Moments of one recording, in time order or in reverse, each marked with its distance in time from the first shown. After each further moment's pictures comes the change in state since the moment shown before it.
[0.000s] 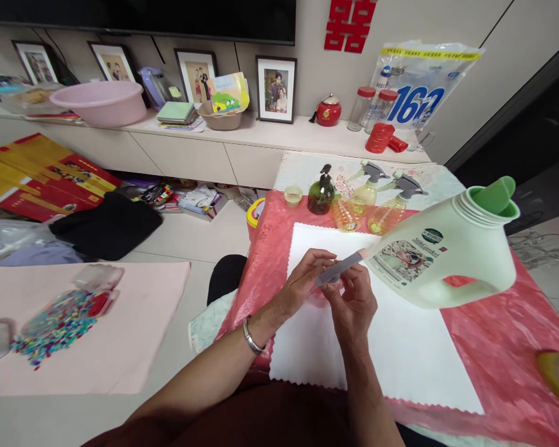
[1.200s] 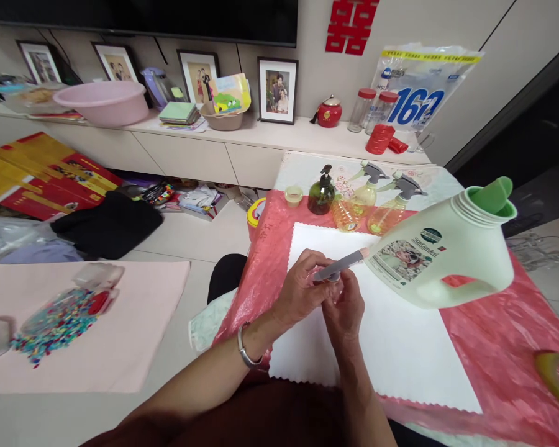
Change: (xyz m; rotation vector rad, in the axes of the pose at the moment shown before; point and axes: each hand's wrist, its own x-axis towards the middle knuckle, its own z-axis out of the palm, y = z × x) left_hand -0.004 -0.006 0.002 0.489 0.116 0.278; right_hand -0.019 0.012 0.004 -0.229 -0.040 0.084
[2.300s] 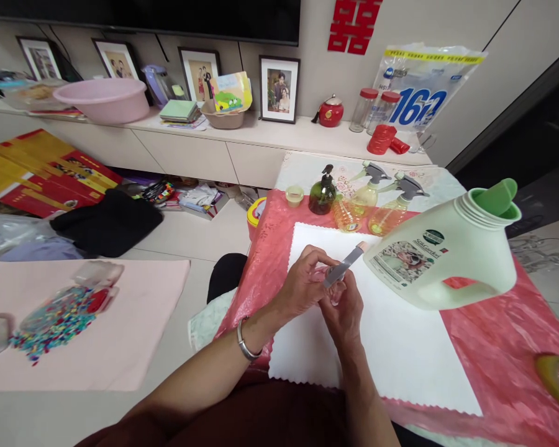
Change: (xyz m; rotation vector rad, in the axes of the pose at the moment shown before) left_hand 0.009 -0.003 -0.002 -0.092 -0.084 -0.086; right_hand 0.006 0.001 -0.007 -0.036 -0.105 0.010
